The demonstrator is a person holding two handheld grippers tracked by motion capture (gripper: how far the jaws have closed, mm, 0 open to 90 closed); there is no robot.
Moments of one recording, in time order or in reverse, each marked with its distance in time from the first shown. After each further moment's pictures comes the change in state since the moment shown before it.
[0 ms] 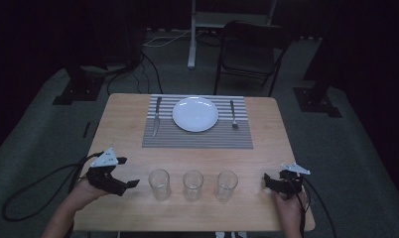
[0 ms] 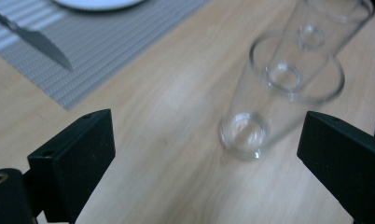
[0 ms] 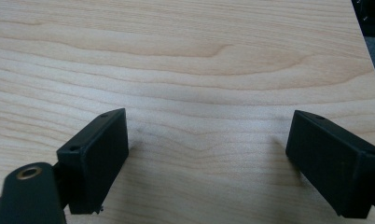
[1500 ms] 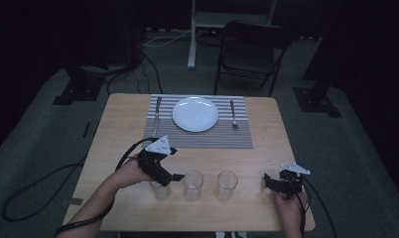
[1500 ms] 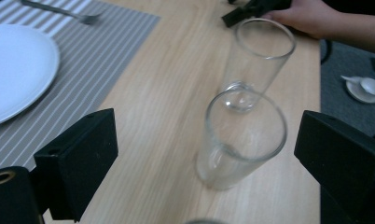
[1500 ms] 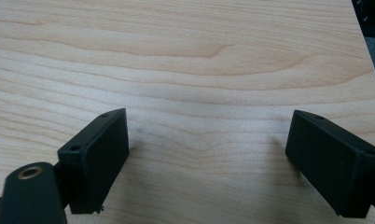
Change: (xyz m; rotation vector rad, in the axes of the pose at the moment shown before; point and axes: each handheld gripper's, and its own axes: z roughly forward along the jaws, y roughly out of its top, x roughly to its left) left arm -0.052 0.111 0.074 0.032 -0.209 0.216; right arm 0.000 0.000 0.000 -0.002 0.001 -0.002
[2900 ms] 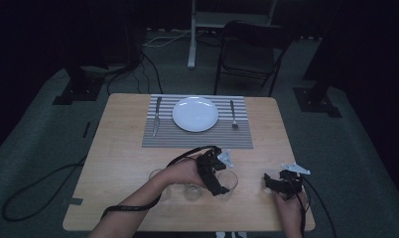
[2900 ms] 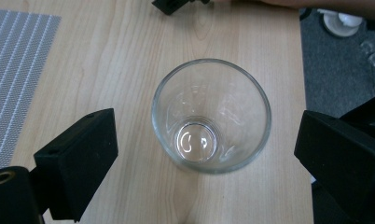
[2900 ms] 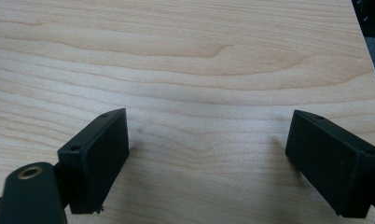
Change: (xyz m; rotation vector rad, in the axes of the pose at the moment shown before) left arm -0.041 0.080 0.126 0.267 -0.139 0.162; right arm 0.000 0.000 0.000 0.001 0.001 0.001
